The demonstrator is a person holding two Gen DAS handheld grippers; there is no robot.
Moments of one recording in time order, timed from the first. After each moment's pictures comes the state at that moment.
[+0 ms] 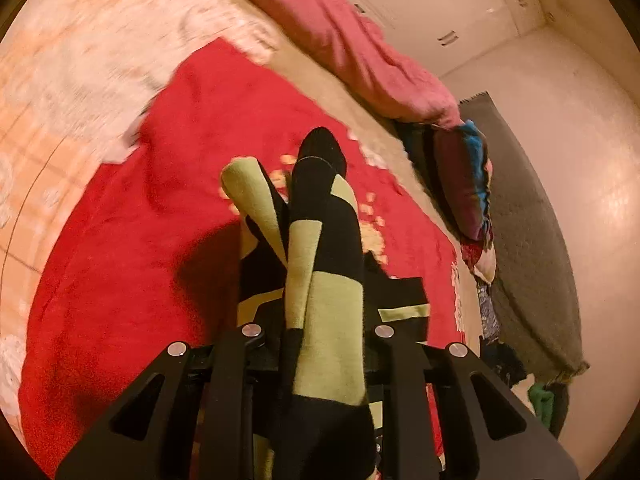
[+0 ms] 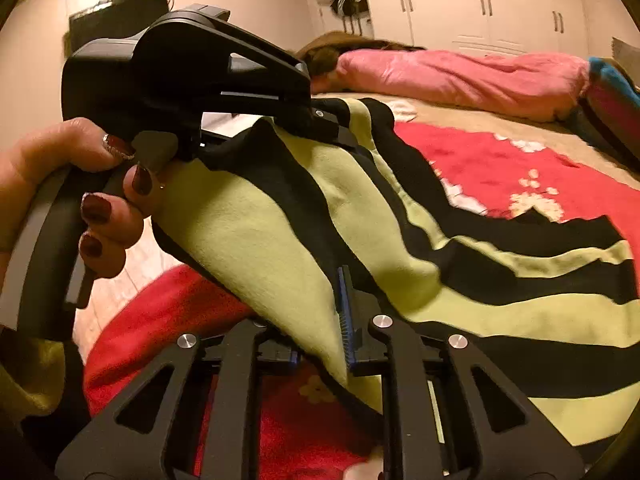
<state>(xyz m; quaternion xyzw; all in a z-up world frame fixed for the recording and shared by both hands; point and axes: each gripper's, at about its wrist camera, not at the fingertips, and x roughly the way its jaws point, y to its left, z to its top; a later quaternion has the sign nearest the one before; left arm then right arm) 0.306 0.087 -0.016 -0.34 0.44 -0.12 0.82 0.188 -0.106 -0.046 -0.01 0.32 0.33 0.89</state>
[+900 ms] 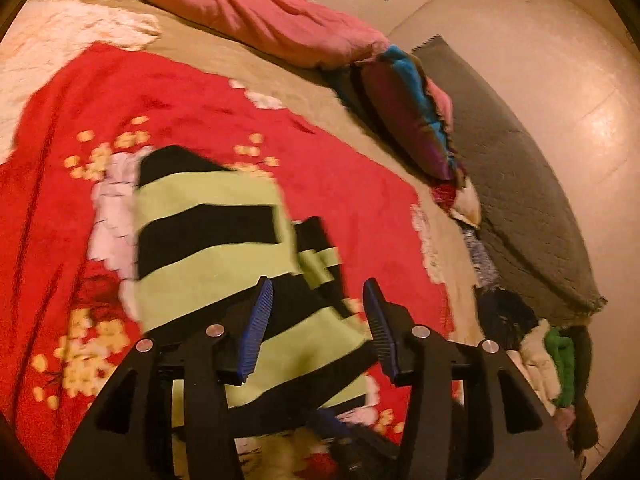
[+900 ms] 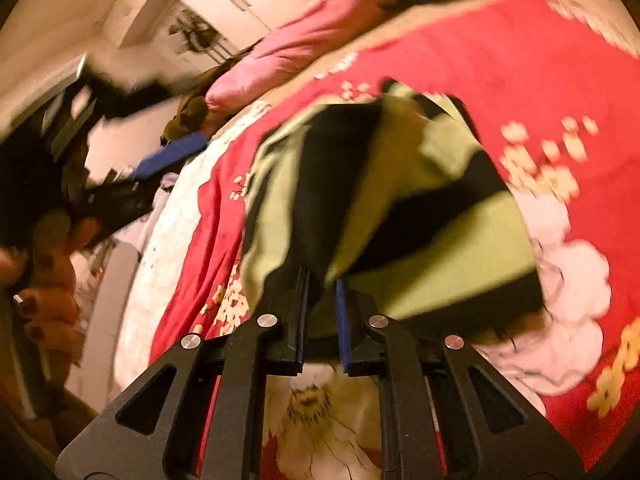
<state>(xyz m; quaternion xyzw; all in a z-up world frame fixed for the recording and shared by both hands) 0.287 -0.065 0.007 -0.26 0.45 -0.18 0.84 0.186 -0.293 -0.090 0.27 0.42 0.20 0.84</state>
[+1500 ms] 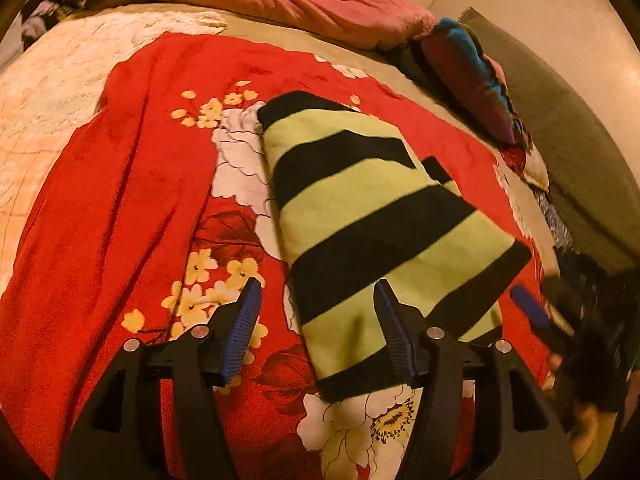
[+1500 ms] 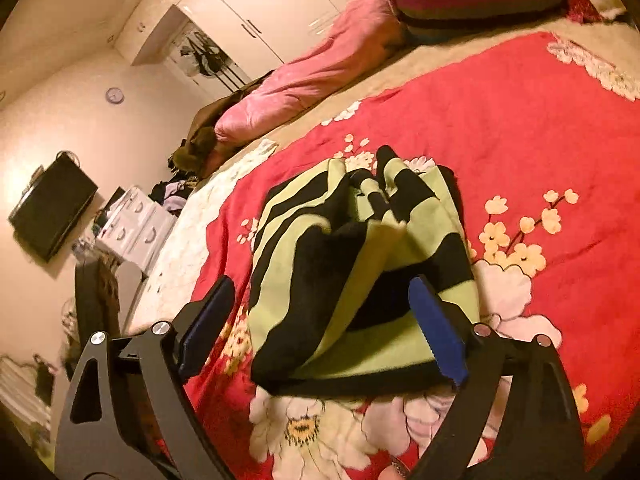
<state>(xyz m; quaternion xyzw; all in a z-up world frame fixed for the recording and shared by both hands) 0.238 -0.024 -0.056 -0.15 0.47 -0.10 0.86 0.214 -0.316 -0.054 0.27 0.38 0.20 0.86</state>
